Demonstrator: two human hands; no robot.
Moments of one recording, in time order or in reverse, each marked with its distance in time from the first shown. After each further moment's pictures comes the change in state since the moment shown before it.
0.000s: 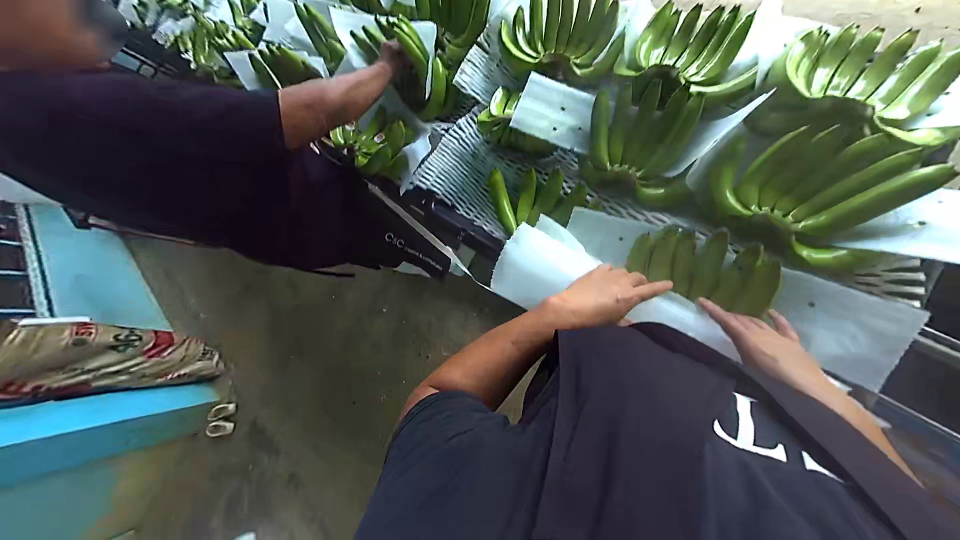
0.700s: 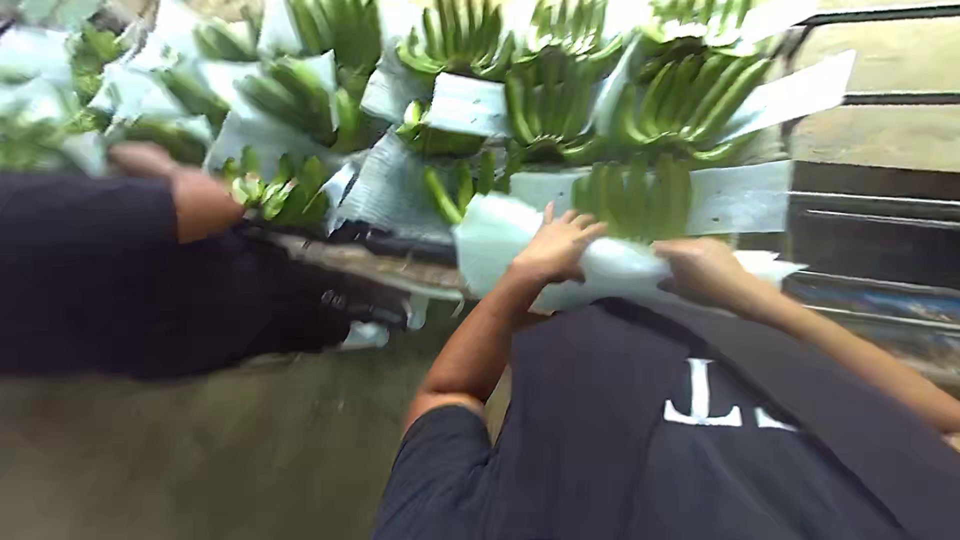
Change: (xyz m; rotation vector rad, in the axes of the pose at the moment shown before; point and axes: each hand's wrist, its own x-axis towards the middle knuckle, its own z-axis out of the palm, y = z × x) left_hand -0.015 0.003 0.027 0.204 -0.007 -0.026; right_hand -0.031 -0.042 0.030 -0.100 -0.003 0.186
